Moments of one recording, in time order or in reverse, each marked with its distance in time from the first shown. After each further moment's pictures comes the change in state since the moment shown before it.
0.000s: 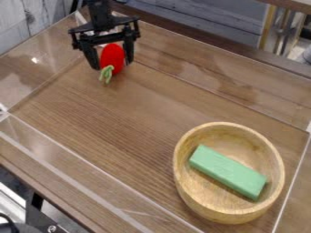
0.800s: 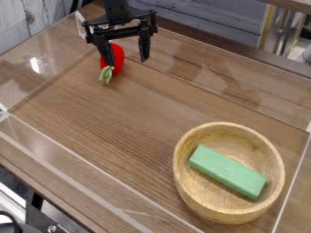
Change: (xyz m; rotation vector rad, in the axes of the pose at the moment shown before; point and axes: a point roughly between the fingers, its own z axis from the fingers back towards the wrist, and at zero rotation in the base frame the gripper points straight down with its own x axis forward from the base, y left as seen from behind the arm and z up) arm -0.023 -0.017 0.011 -0.013 0.043 -0.053
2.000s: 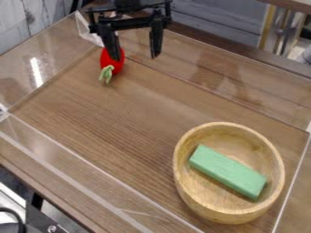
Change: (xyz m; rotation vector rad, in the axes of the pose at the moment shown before) arm -0.057 -0.021 0.028 0.056 0.042 -0.076
